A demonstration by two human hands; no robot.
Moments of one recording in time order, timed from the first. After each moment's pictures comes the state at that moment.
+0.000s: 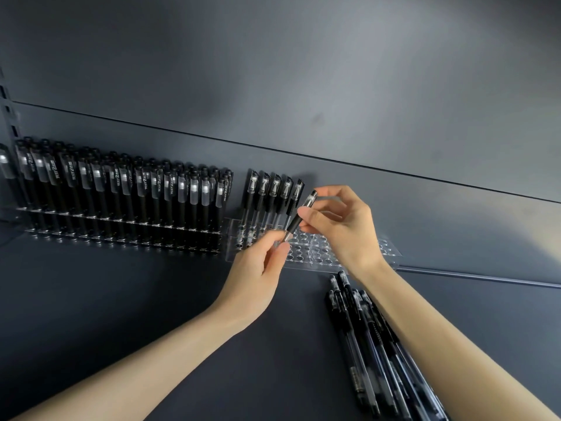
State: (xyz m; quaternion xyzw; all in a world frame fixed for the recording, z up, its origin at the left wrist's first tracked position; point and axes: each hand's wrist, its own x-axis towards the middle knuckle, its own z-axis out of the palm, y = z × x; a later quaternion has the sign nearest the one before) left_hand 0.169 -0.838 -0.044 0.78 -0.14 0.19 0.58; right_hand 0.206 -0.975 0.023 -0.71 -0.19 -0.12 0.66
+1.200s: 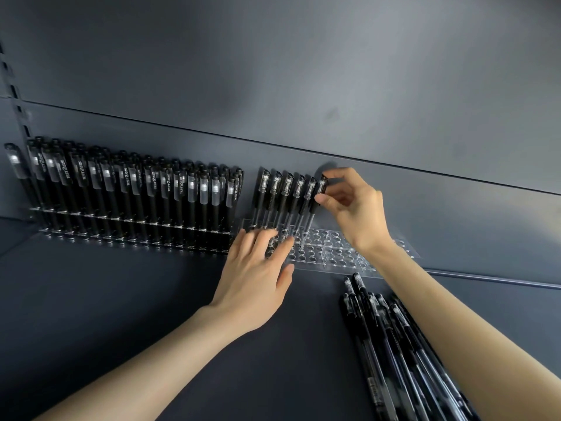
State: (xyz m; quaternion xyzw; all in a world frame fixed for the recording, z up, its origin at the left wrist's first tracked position) left_hand 0.188 -0.818 -0.062 0.95 -0.13 0.28 0.10; right_hand 0.263 -0.982 0.019 -0.83 -0.21 -0.26 0.44
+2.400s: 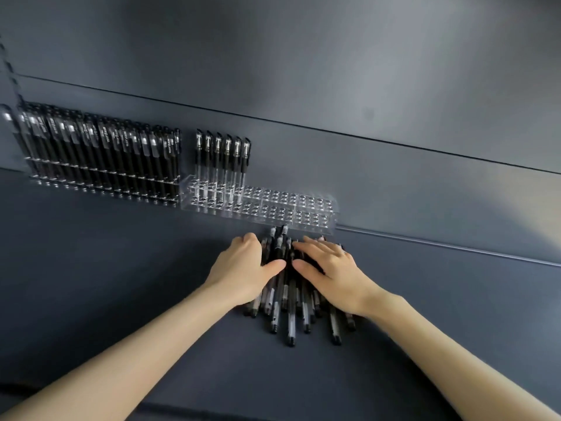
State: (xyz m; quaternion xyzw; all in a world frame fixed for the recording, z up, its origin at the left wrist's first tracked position) left_hand 0.105 -0.965 -0.037 0.96 0.08 0.03 0.26; right_hand 0.154 -1.136 -0.048 -0.94 -0.28 0.01 0.17
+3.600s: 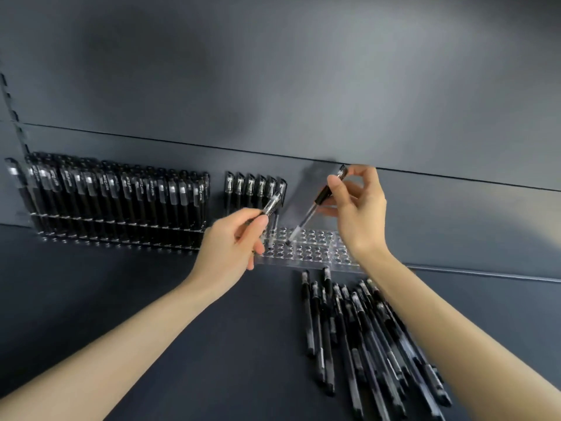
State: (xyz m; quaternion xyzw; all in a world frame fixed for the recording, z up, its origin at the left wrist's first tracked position) left_hand 0.156 -0.858 -0.007 0.78 -0.07 0.22 0.59; right_hand 0.210 -1.029 0.038 -0.69 -0.17 -0.25 0.65
